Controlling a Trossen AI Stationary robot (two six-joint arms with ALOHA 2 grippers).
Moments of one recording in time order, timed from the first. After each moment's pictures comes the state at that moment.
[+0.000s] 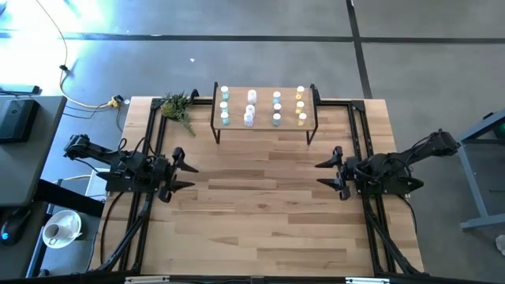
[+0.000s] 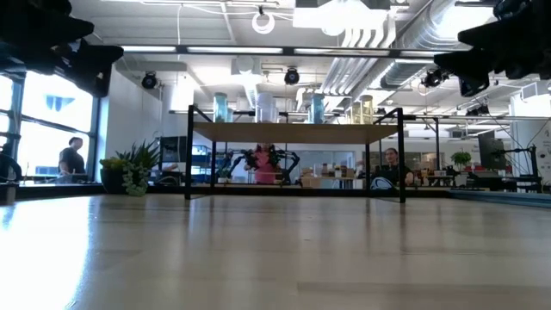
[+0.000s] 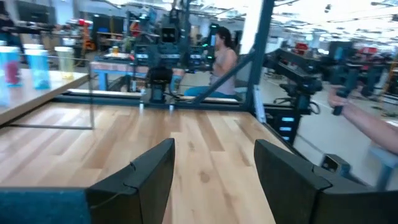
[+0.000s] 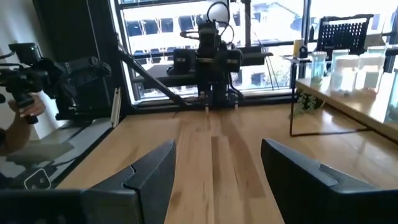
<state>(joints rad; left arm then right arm) -0.22 0.07 0.01 0.08 -0.18 -0.09 0.36 0.25 0.05 0.23 0.32 0.07</state>
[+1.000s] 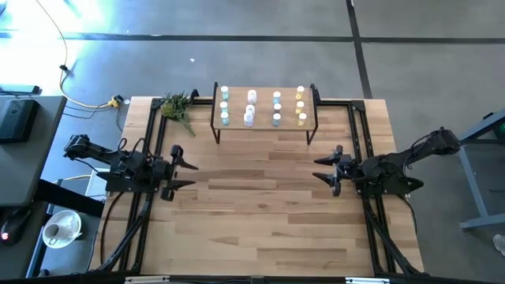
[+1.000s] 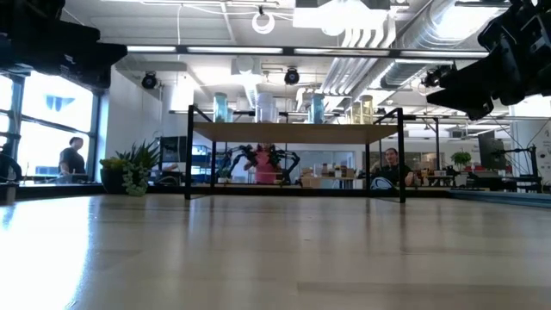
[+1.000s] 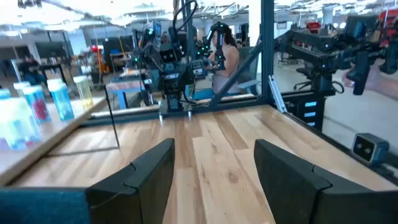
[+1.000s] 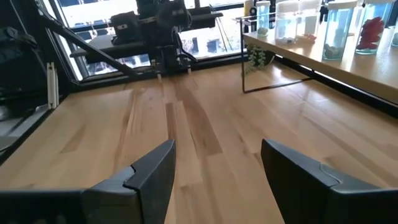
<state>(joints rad) -0.22 0.07 0.01 0.09 -0.22 0.10 0.37 0.32 0.05 0.12 0.52 0.20</state>
